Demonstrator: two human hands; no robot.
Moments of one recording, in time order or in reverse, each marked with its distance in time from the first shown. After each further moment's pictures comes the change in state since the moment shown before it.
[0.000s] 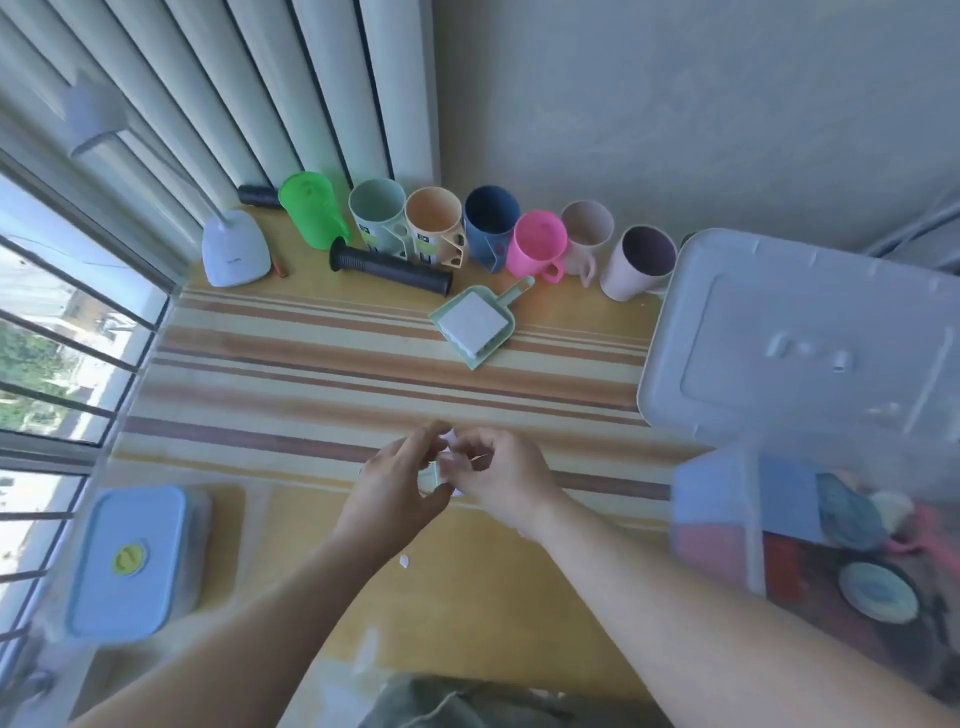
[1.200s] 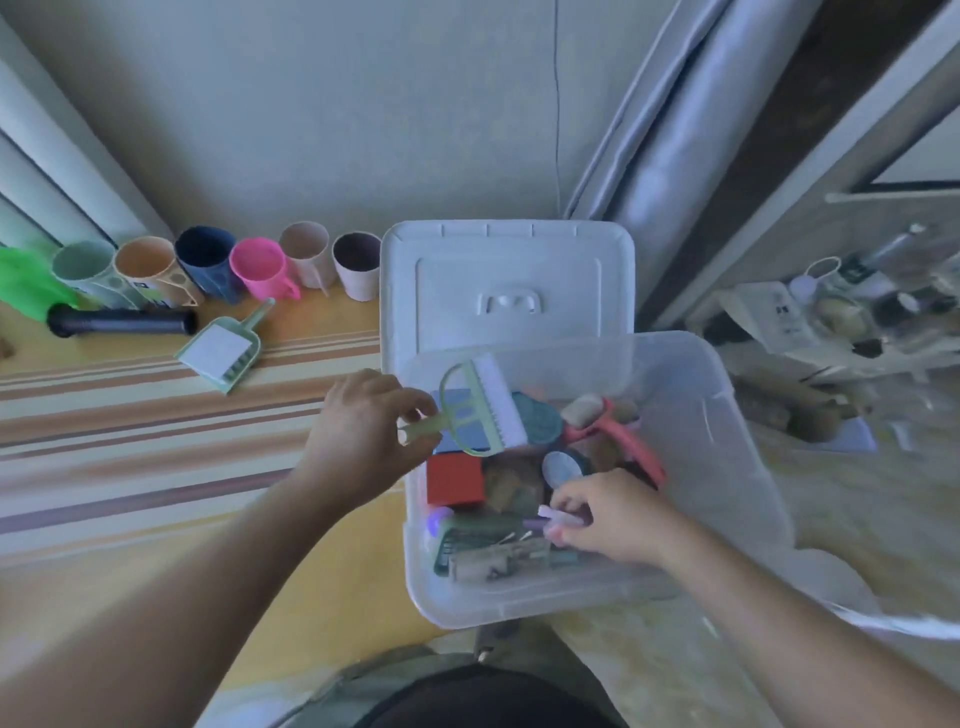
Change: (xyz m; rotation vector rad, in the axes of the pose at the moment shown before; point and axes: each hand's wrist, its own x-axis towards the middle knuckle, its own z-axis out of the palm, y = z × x) left_hand 0.021 0.296 0.121 0.247 -0.057 0.479; right_hand -0.255 0.189 -0.336 -0.715 0.069 0.090
